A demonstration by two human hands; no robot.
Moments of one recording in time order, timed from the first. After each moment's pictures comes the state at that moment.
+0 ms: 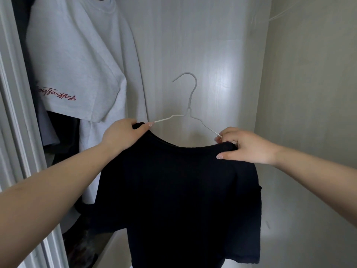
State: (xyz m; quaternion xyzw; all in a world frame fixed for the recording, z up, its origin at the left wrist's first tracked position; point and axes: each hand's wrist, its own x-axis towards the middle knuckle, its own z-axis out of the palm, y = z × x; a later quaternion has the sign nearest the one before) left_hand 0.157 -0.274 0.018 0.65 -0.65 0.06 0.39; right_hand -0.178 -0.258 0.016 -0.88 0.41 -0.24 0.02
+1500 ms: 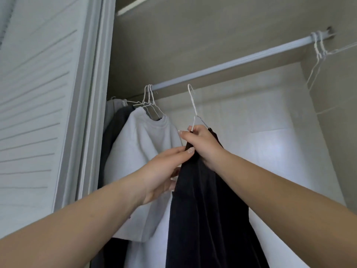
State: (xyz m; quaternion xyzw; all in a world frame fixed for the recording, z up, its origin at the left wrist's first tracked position) left_hand 0.143 -0.196 0.188 0.39 -0.69 -0.29 0.54; right_hand 0.049 -0.315 0.236 -0.72 0.14 -0.60 0.33
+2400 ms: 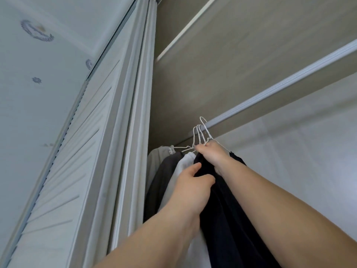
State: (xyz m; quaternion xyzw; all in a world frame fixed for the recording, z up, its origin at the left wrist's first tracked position) left_hand 0.235 -0.270 0.284 0.42 -0.56 -0.09 0.71; right_hand 0.230 -0.416 0.396 -0.72 0.11 -0.62 0.30
